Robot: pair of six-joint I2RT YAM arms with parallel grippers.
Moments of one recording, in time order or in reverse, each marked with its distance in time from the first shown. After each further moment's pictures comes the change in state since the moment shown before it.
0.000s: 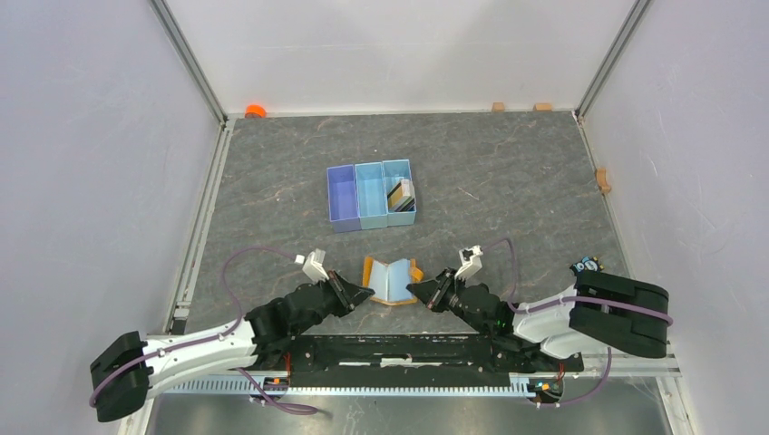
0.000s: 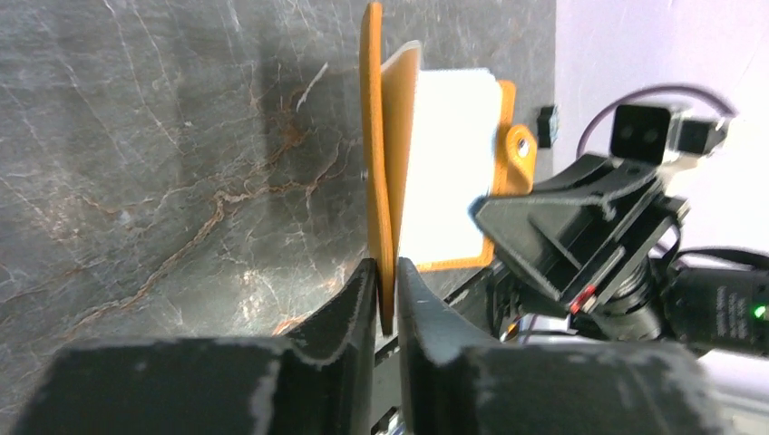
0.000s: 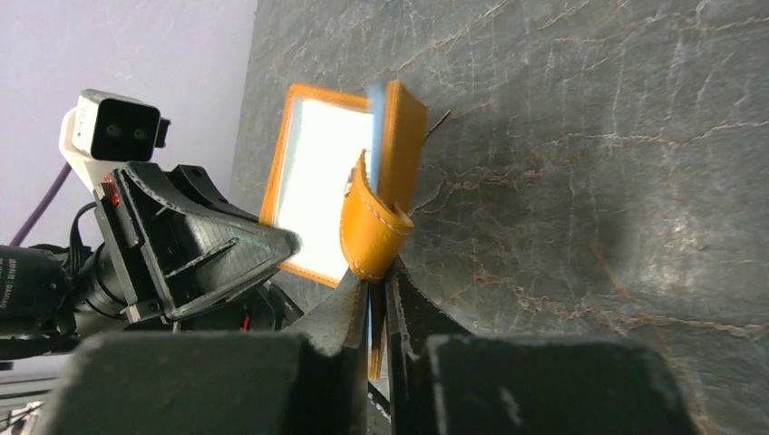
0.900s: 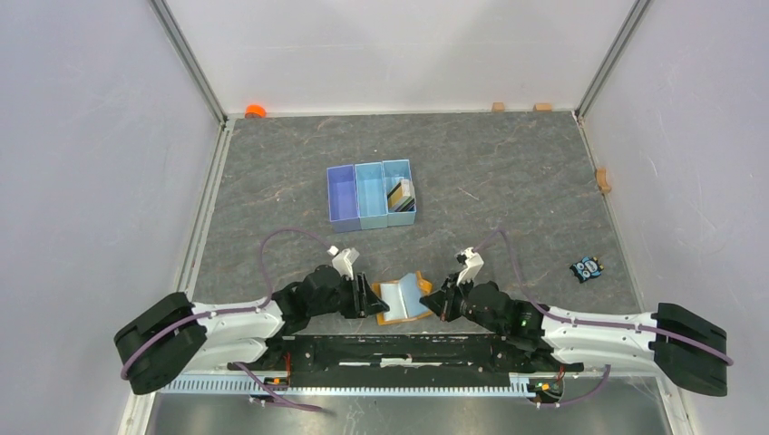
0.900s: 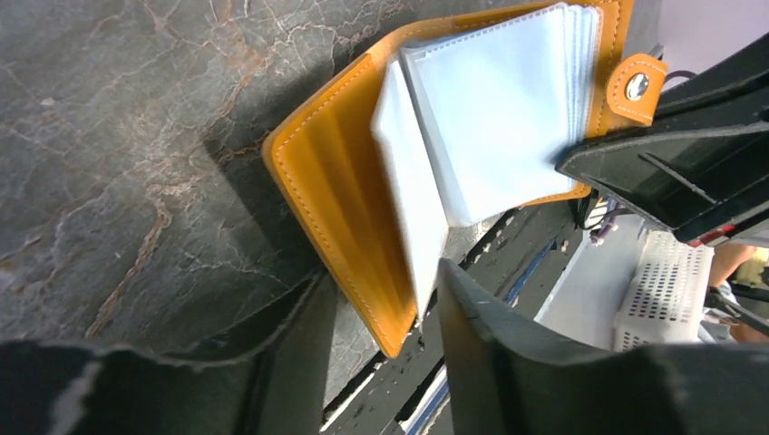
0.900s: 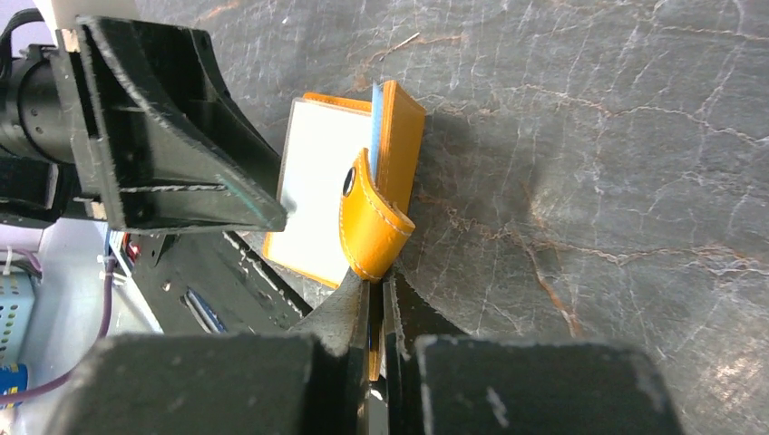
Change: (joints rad) left arm 0.134 0.451 0.100 0.183 0.465 0.290; right arm -0.011 -0.488 0.041 -0.669 -0.130 -0.302
